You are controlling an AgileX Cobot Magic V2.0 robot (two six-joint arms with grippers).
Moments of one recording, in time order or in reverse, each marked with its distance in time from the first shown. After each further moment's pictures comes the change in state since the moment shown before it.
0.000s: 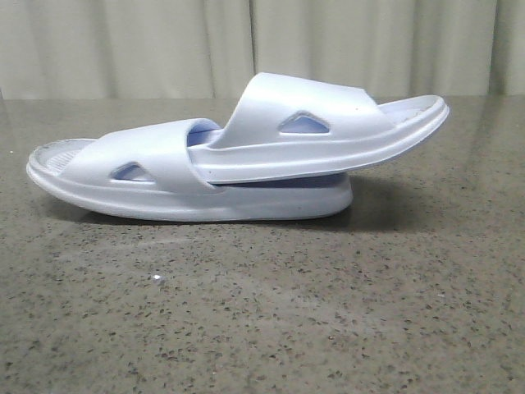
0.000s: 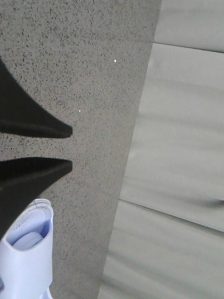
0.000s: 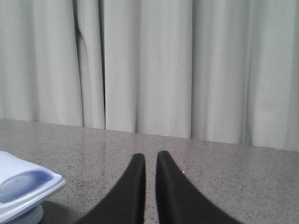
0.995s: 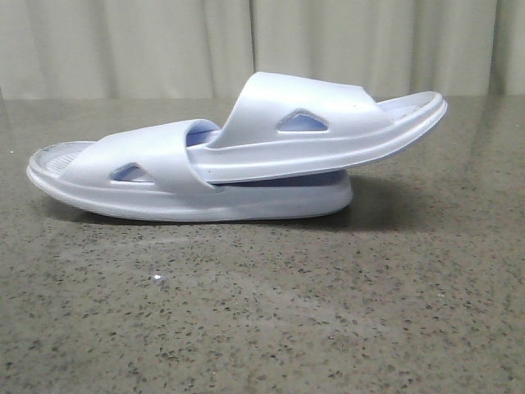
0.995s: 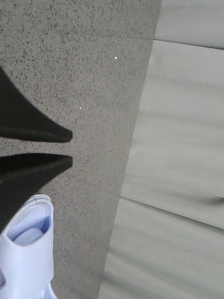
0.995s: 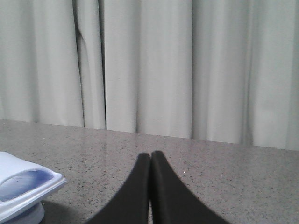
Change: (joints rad) left arm 0.000 0.000 0.000 0.000 0.008 0.000; right arm 0.000 0.000 0.000 0.007 0.000 -0.002
